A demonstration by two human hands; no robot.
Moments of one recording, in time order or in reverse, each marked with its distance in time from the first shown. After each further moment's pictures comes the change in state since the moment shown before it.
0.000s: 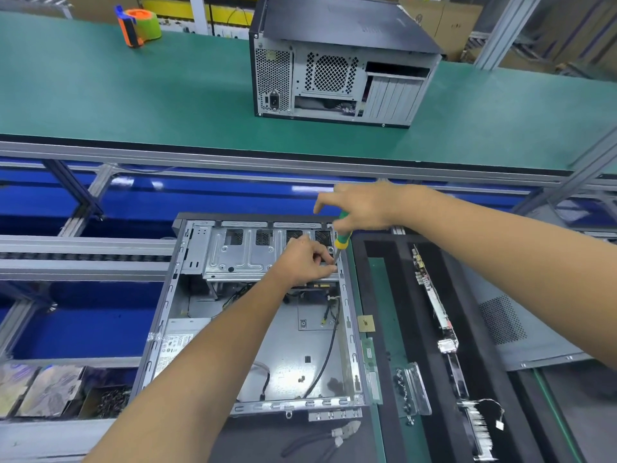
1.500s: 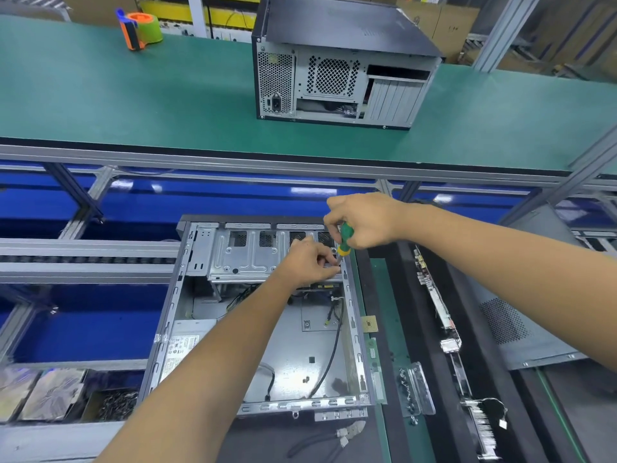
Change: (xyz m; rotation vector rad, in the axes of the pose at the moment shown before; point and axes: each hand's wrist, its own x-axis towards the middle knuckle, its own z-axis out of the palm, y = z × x) left_hand 0.002 -0.006 0.006 -0.005 0.003 0.043; right_hand 0.000 0.000 0.023 0.016 0.170 -0.118
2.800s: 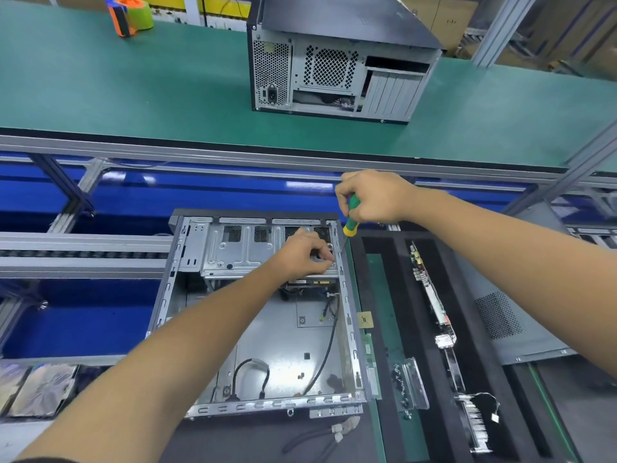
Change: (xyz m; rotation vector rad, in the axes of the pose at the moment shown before) left_hand -0.001 -0.001 -0.014 -0.020 -0.026 0.171; right_hand 0.000 0.020 -0.013 0.143 0.132 0.155
